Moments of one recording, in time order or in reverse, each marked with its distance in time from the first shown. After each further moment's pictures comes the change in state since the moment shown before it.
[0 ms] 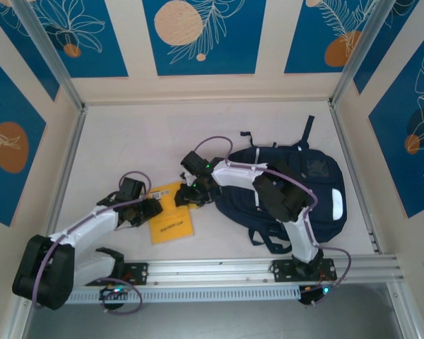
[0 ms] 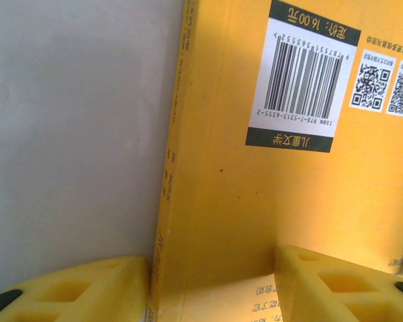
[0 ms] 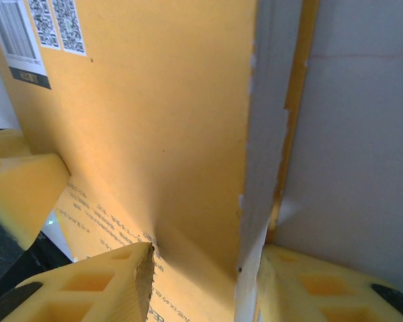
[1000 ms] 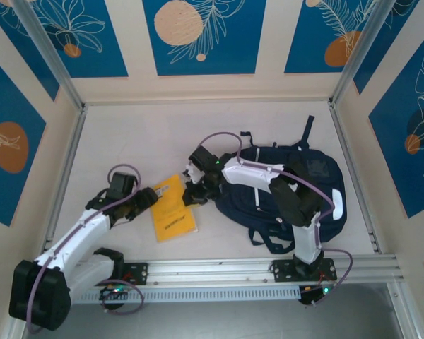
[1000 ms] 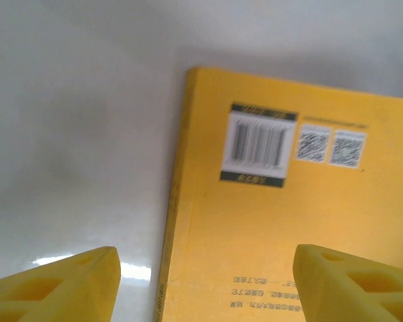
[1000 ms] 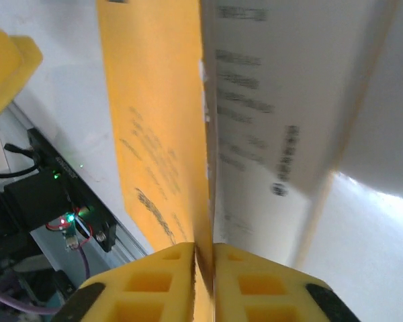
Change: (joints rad) left arm 0.045 -0.177 0.066 -0.125 -0.051 -0.026; right arm -0.033 -0.142 -0.084 -0.063 -0.085 -0.127
